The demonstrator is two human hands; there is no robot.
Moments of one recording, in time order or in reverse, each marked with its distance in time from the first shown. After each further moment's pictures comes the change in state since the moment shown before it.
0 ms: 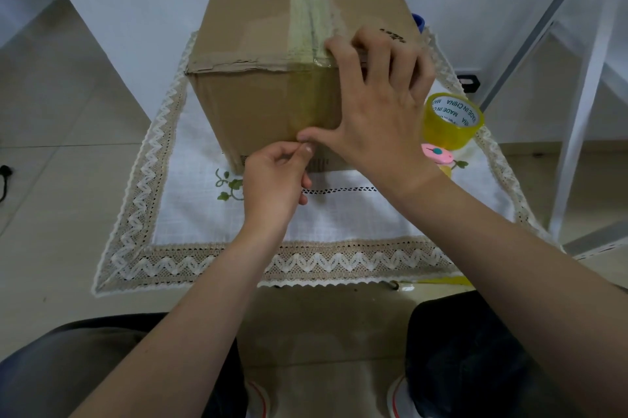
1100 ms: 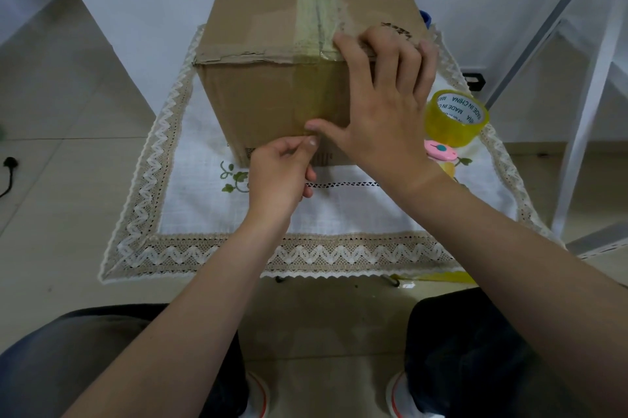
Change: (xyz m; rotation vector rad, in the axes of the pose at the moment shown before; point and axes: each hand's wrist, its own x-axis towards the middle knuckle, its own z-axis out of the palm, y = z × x) left_hand -0.002 0.002 -0.002 -0.053 -0.030 -0.047; right_hand -0.009 0.002 0.009 0.031 0.090 -0.013
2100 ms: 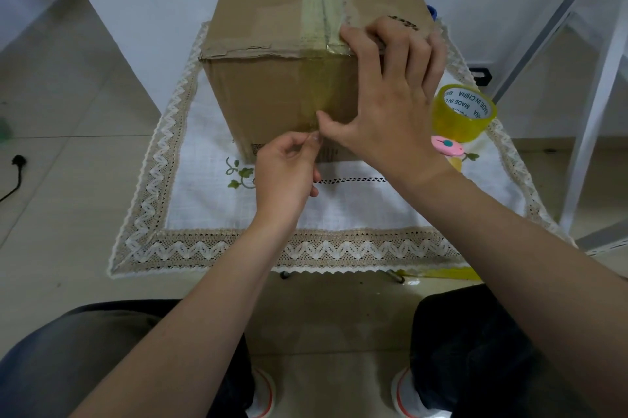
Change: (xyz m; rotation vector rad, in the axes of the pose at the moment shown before) left_hand -0.006 -0.003 0.001 0.021 0.030 0.074; right_hand 0.003 -0.006 -0.007 0.056 -0.013 0.028
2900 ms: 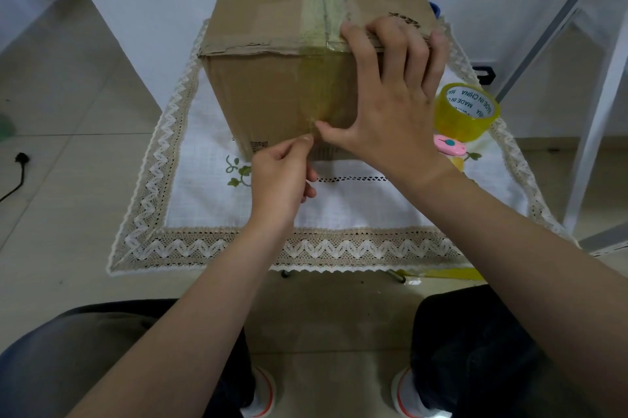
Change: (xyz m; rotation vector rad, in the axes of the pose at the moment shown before) left_hand -0.004 0.001 -0.006 -0.075 0.015 -0.179; right_hand -0.004 0.007 0.007 -0.071 -0.002 -0.061
